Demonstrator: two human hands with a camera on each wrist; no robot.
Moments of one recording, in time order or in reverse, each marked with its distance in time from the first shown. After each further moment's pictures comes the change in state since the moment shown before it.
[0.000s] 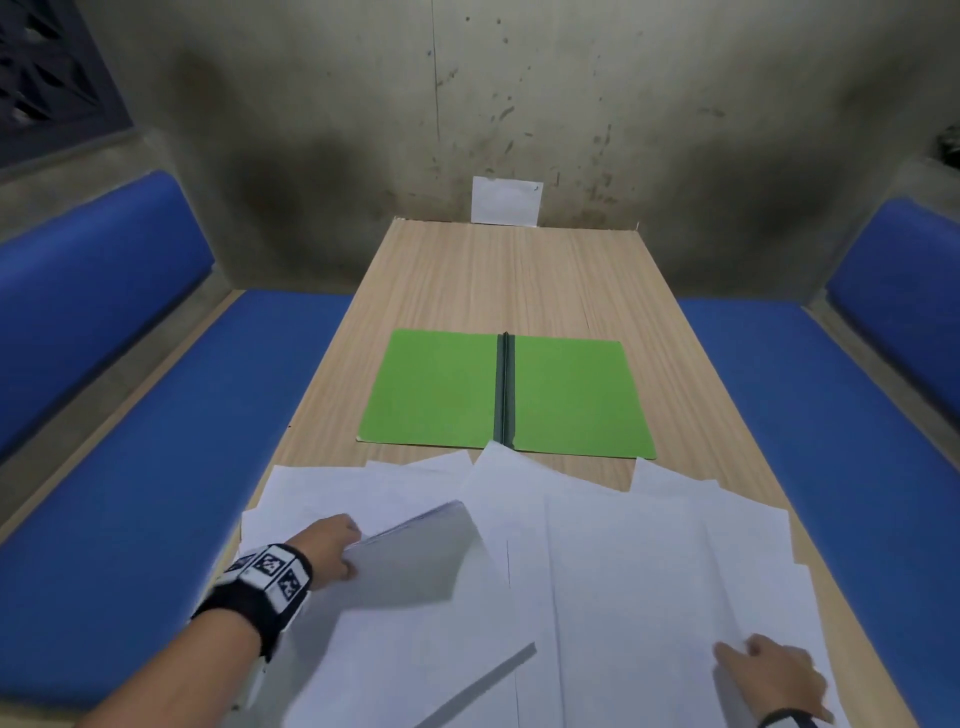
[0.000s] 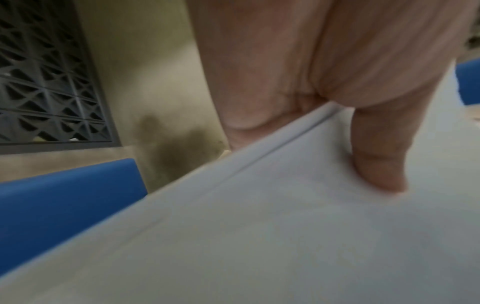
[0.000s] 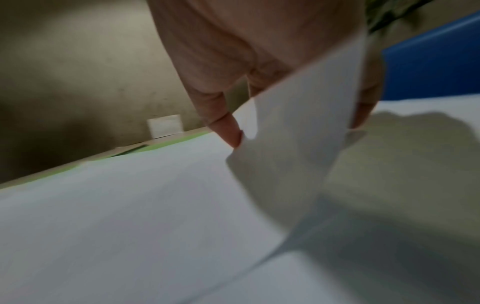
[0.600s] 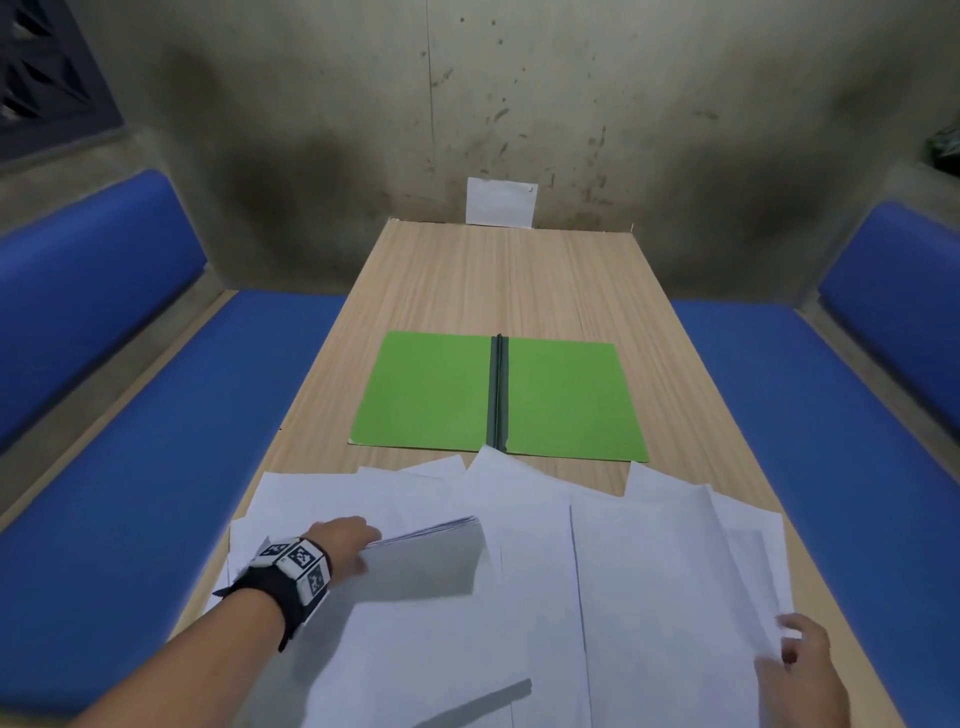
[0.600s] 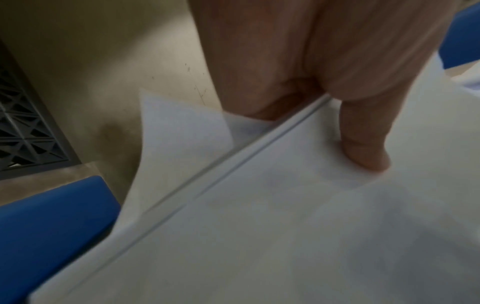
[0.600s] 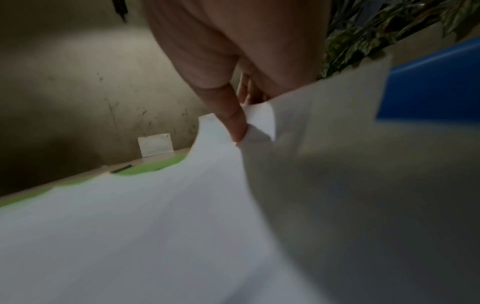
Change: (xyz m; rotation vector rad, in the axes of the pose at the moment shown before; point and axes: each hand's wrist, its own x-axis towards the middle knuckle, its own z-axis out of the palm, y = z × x) left_hand 0.016 0.027 -0.004 0.254 -0.076 0.002; right_hand 0.010 0.020 -0.002 0.515 0.275 -0.199
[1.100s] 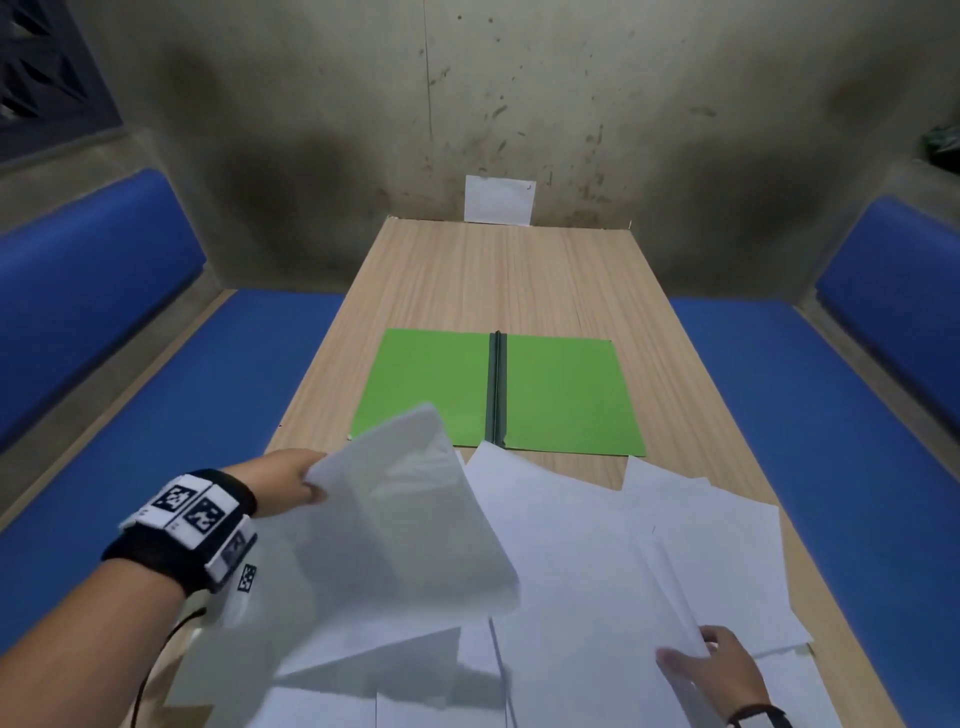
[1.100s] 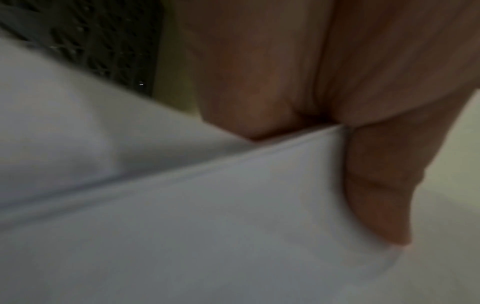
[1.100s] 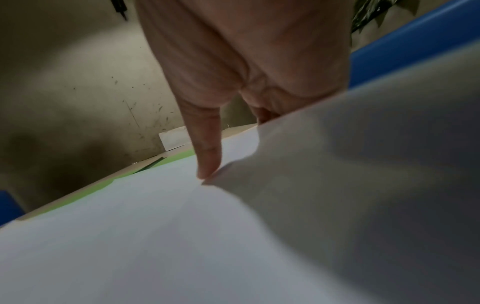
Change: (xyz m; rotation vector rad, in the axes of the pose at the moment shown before) left_hand -0.056 -0.041 -0.080 -0.393 0.085 -0.065; right_hand -0.018 -0.012 0.030 -0.167 -0.468 0.165
